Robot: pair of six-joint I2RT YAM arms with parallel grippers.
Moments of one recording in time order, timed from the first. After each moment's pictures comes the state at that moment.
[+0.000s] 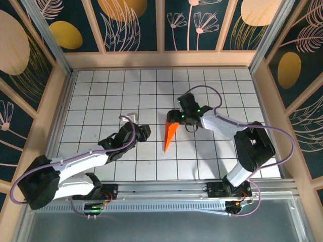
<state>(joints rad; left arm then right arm) -0.82 1.17 0.52 0.06 -0.29 -0.83 0.63 1.62 1.04 -0.39 -0.05 0.59</state>
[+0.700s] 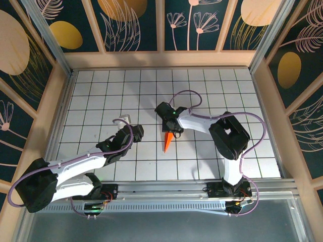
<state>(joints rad) -0.82 1.14 0.48 0.01 -0.48 -0.83 0.81 1.89 1.25 -0.63 0.24 0.77</state>
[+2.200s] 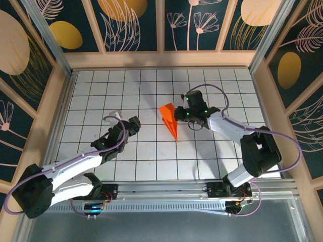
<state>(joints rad) -0.74 1.08 0.52 -0.04 -0.56 -0.92 0.56 1.55 0.97 -0.19 -0.29 0.55</state>
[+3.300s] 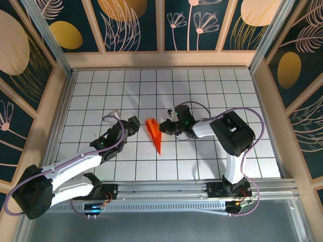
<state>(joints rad) -0.72 1.08 0.52 -0.06 -0.53 -0.95 0.63 1.89 0.82 0.35 -0.56 0.82</state>
